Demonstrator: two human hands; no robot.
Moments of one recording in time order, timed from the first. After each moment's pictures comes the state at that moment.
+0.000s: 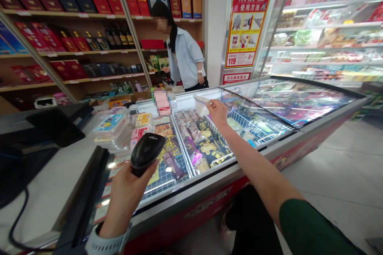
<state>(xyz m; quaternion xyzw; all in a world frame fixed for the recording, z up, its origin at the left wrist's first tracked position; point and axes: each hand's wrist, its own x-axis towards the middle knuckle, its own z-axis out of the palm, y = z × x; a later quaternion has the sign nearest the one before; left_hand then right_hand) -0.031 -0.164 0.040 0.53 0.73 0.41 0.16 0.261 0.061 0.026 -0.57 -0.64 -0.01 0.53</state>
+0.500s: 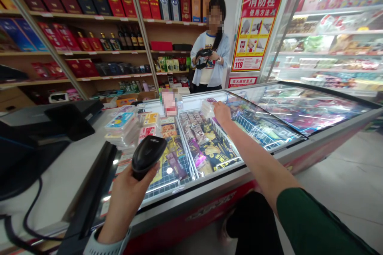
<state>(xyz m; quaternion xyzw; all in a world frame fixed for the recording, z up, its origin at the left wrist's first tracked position) -0.036 -0.177 0.042 0.50 0.73 0.43 0.19 0.263 0.089 0.031 -0.65 -0.70 -0.15 0.24</state>
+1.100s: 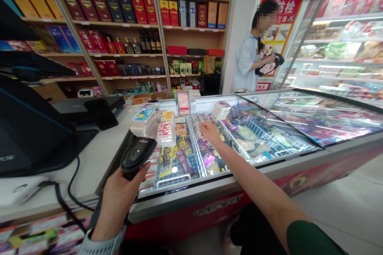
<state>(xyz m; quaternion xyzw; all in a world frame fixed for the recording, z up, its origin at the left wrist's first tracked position) -0.093 -0.210 0.037 0.43 0.78 0.43 0.17 0.152 0.004 0.002 -0.56 -0.64 0.30 0.42</state>
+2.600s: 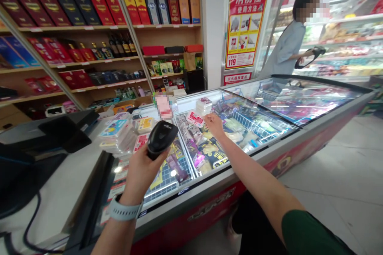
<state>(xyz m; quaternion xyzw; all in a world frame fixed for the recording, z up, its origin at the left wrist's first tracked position) -0.013 -0.129 0.061 0.65 0.63 0.42 0.10 0.241 0.040 -0.016 -0.48 -0.53 0.32 0.62</state>
